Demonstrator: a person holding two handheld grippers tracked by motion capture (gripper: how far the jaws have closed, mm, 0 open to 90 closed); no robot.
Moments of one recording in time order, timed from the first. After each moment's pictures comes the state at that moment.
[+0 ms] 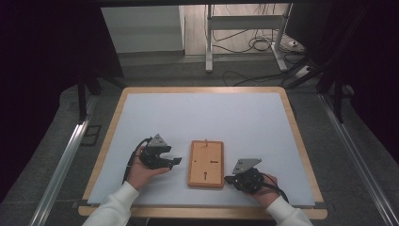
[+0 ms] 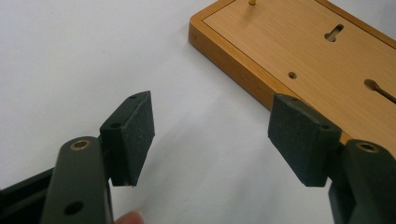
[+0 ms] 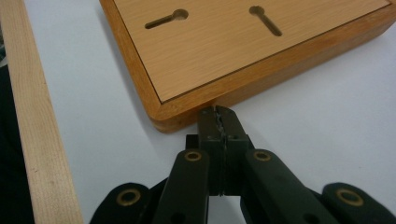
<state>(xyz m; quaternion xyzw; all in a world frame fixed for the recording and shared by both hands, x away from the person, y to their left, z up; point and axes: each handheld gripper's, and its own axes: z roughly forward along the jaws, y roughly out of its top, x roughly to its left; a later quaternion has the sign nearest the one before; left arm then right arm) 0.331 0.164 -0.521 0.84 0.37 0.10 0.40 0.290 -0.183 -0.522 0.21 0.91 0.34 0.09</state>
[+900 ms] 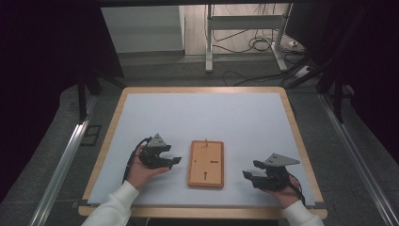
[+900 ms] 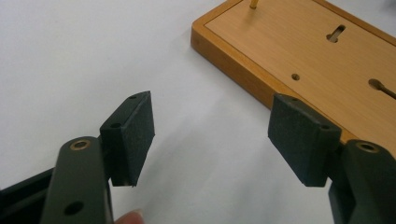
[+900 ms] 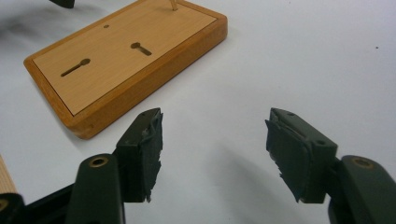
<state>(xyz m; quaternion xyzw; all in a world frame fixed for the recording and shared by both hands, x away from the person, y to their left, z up) 0.332 0.164 -0.522 0.84 0.35 0.11 0.40 0.291 -0.252 -0.513 0.35 0.82 0.43 0.14</state>
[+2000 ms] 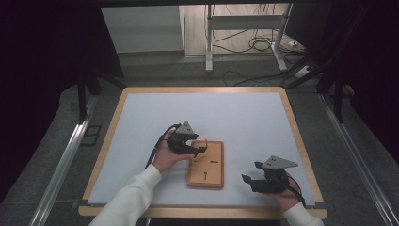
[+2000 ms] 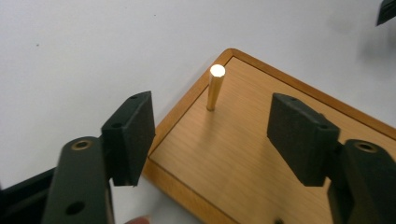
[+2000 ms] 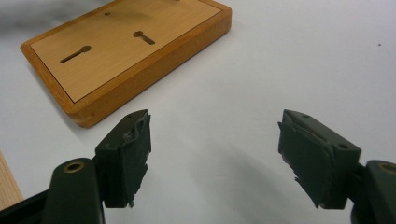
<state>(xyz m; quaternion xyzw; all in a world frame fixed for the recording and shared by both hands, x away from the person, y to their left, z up) 0.389 0.084 -0.512 0.86 0.27 0.09 0.42 0.285 -0.250 -0.515 0.35 0.83 0.42 0.15</state>
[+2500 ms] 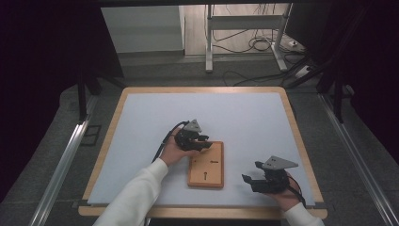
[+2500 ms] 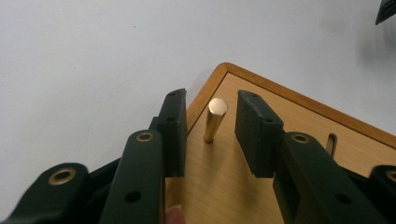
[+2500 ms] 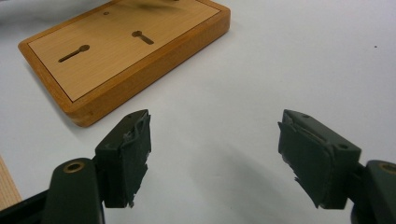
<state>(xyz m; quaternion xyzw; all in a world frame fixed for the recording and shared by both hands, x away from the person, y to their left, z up) 0.407 0.071 -0.519 0.86 0.24 0.07 0.44 0.284 -0.251 -0.514 0.34 0.83 0.42 0.16</state>
